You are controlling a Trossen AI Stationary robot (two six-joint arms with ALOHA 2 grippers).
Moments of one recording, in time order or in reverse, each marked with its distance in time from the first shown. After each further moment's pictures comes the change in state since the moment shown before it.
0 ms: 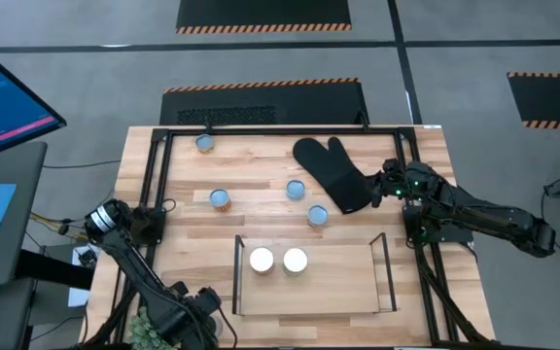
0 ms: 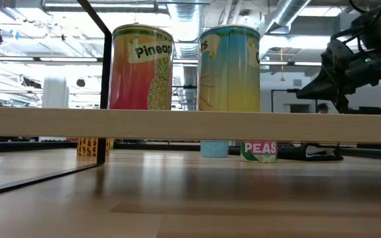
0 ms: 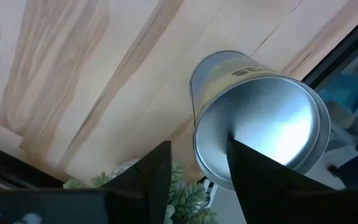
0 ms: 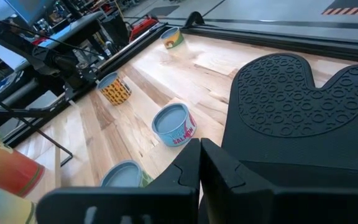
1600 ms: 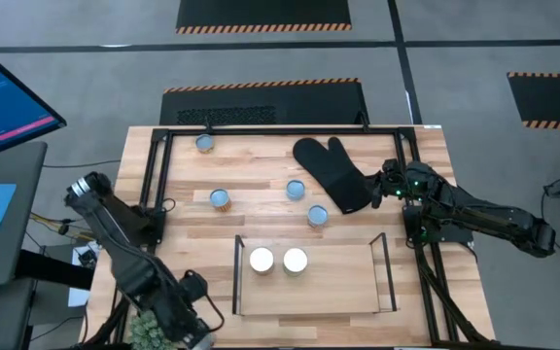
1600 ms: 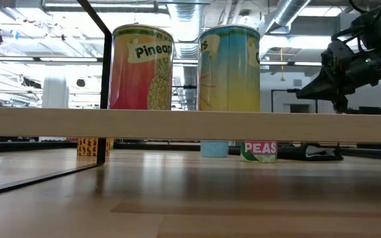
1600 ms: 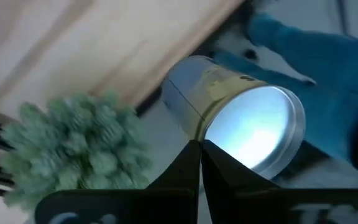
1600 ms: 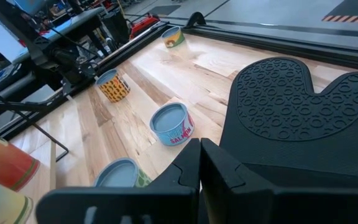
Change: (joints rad) left arm 0.035 -0.310 -0.003 0.106 0.113 -0.166; right arm 0.000 0.000 0.000 0.000 0.000 -0.043
